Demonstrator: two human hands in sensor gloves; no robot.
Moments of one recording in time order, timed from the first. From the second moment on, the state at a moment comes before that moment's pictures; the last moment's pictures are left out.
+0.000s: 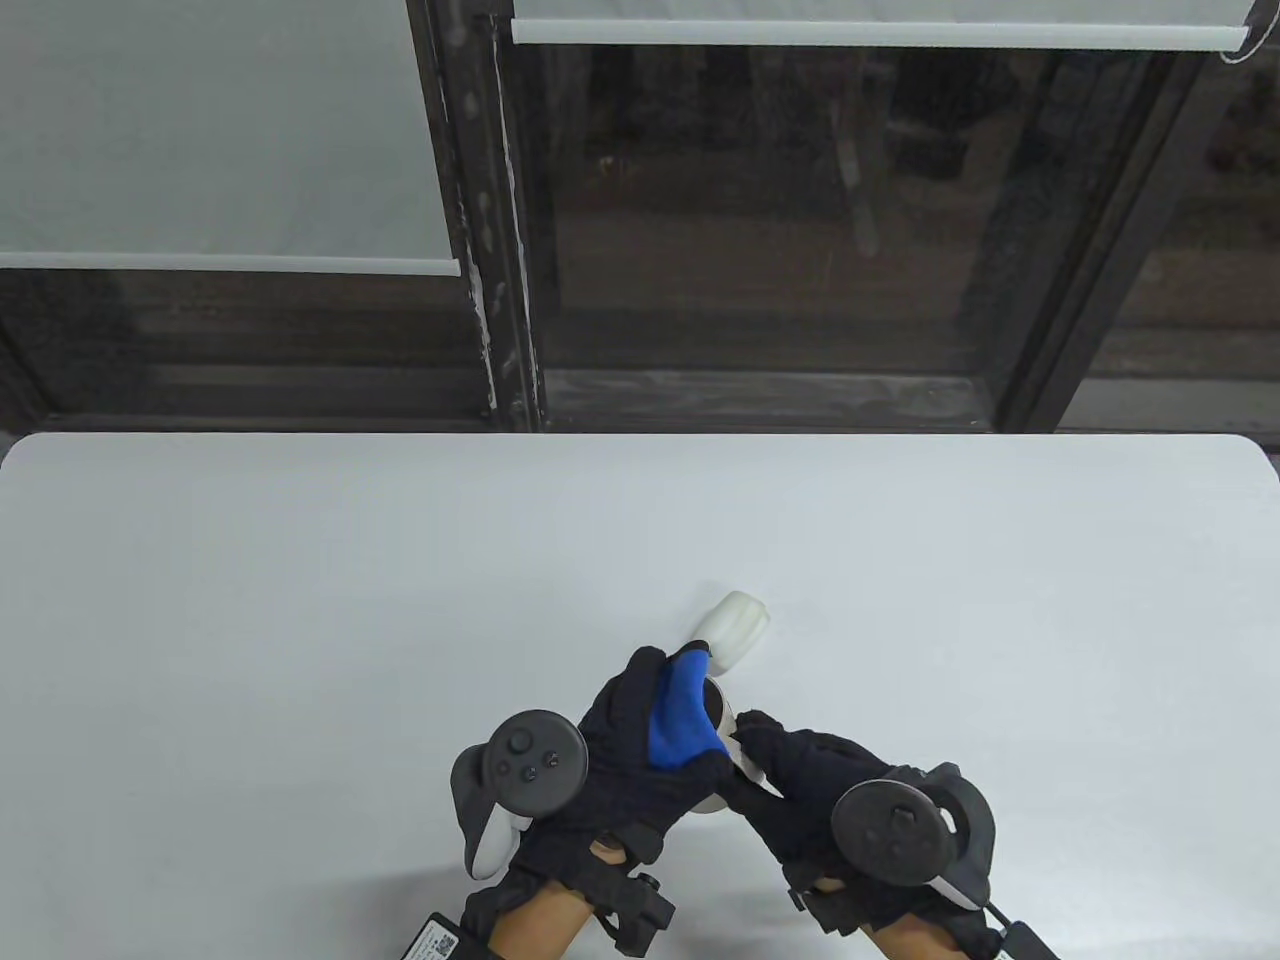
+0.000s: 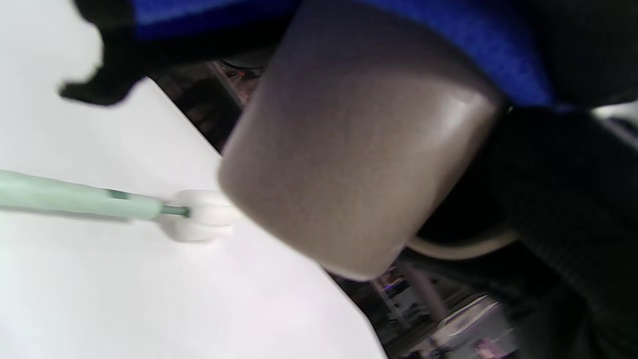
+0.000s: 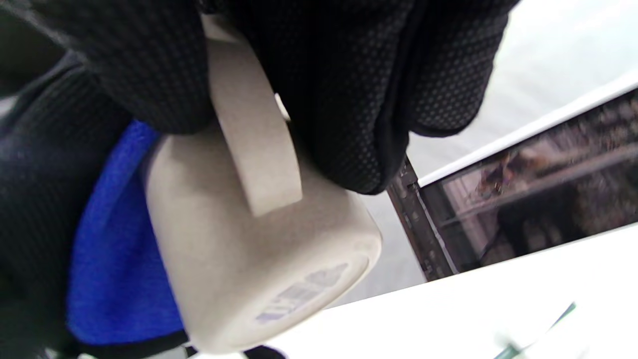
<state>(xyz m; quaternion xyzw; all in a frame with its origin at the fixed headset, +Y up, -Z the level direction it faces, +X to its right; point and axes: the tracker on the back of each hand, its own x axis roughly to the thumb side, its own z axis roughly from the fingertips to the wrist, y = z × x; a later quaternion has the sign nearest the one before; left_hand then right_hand) -0.101 -0.664 -0.281 -0.01 -0.16 0.49 0.86 0.144 -0.631 -0.255 0.21 -0.17 0.91 0.32</state>
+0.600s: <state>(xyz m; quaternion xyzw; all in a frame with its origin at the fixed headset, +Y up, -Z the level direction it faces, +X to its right) -0.103 -0.670 -0.296 -0.21 -0.33 0.69 0.60 0.153 -0.671 -0.288 0.21 0.18 0.71 0.64</state>
